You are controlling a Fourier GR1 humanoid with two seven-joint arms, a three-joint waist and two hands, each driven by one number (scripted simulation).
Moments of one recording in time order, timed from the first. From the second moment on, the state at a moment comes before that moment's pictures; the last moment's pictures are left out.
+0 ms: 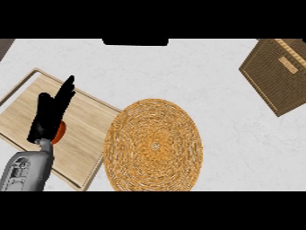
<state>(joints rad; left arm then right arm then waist) -0.24 0.16 0.08 -1.40 -0.17 -0.03 0.24 -1.06 -0.72 -0.22 -0.58 0.82 0.27 -0.15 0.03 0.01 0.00</state>
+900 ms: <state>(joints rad) -0.23 0.17 0.10 -1.40 -0.15 -0.06 0.24 -1.08 -0.75 -0.48 -0.36 0.62 0.04 -0.27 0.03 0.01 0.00</state>
